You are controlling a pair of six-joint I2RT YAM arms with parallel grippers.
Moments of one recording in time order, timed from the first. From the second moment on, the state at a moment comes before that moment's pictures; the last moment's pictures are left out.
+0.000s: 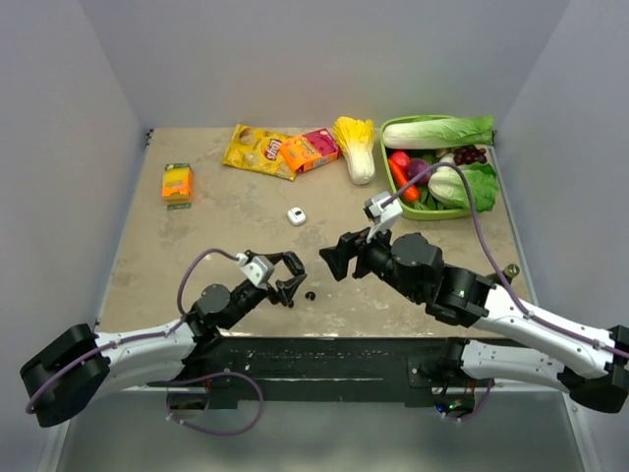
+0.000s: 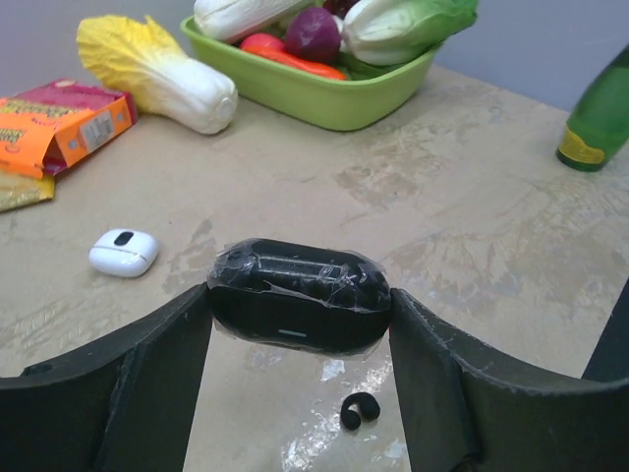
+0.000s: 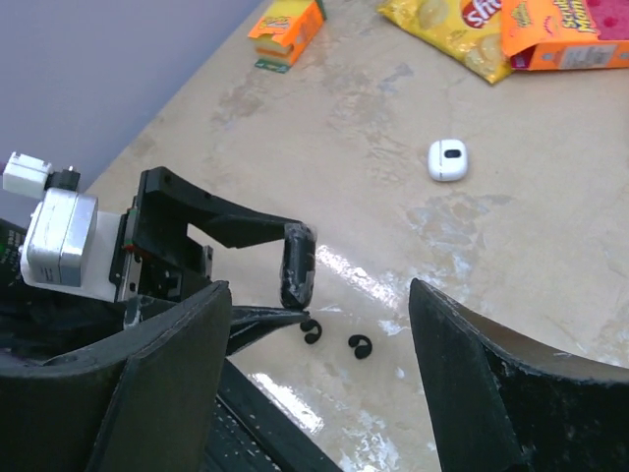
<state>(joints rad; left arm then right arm) -0.90 0.94 0.11 0.91 -0.12 -0.03 1.10 0.91 0.92 -0.24 0.37 0.38</state>
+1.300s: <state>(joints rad) -1.02 0.95 0.05 1.20 -0.06 0.17 1.09 1.20 1.03 -0.31 0.21 0.35</state>
